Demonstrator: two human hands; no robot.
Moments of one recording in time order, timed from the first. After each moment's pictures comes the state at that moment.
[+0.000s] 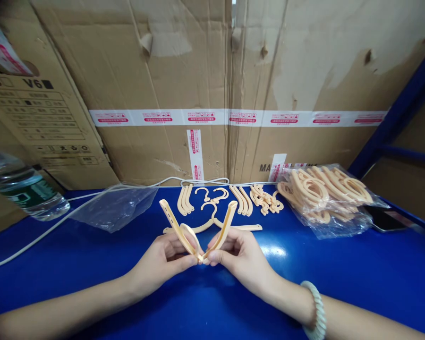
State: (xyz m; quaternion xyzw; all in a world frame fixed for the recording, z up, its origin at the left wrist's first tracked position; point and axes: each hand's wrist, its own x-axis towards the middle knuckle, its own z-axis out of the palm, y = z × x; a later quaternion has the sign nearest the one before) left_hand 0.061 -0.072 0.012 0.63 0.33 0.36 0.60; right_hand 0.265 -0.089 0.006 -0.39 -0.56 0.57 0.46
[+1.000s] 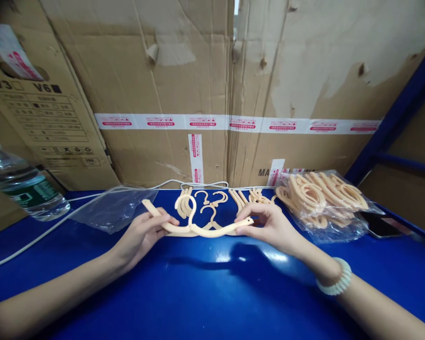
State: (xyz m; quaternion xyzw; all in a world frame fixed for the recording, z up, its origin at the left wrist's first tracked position) left_hand 0.033 -0.040 0.036 0.50 0.43 0.50 0.57; right_hand 0.330 -0.056 0.050 -0.40 -0.72 0.38 0.41
